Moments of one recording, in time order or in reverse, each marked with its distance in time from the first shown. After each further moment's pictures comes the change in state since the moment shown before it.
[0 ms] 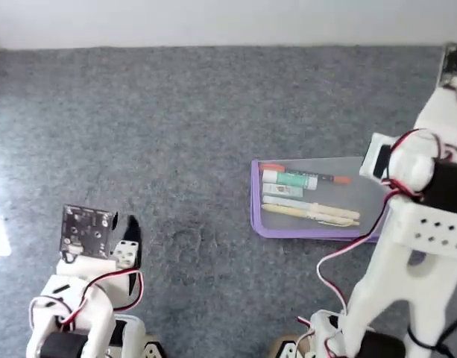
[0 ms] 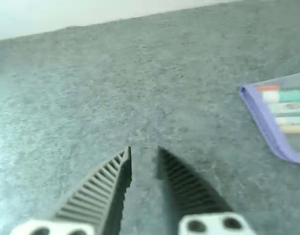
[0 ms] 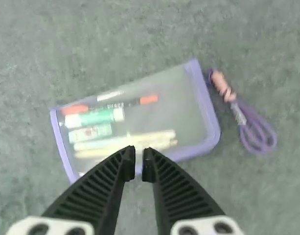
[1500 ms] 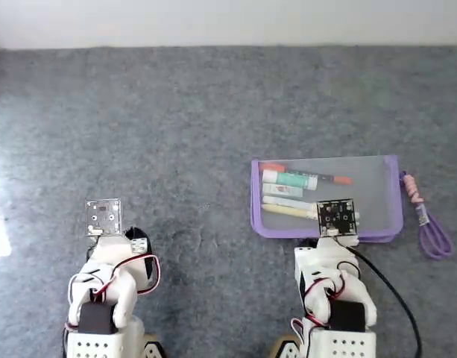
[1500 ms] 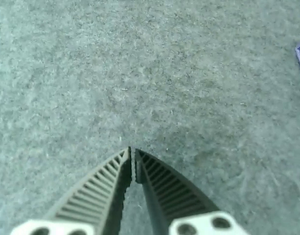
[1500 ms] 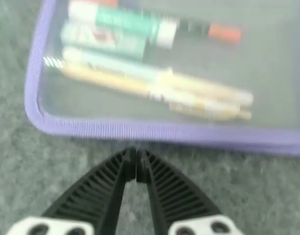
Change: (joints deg) left arm -1.8 -3.2 33.0 -17.8 13.4; right arm -12.3 -76.5 105.1 -35.9 11.8
